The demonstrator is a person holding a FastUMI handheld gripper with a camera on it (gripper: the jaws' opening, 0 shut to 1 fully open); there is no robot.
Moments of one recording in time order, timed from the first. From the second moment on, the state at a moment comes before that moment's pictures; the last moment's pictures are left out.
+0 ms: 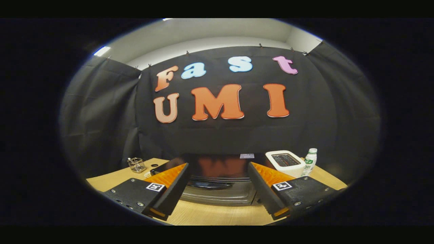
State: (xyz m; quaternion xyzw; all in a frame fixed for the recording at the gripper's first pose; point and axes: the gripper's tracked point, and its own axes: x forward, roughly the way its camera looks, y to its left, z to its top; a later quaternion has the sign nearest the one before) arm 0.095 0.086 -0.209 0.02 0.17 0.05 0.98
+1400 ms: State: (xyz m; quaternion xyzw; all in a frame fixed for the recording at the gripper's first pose) arm 0.019 0.129 -0.261 0.09 0.24 0.17 0.95
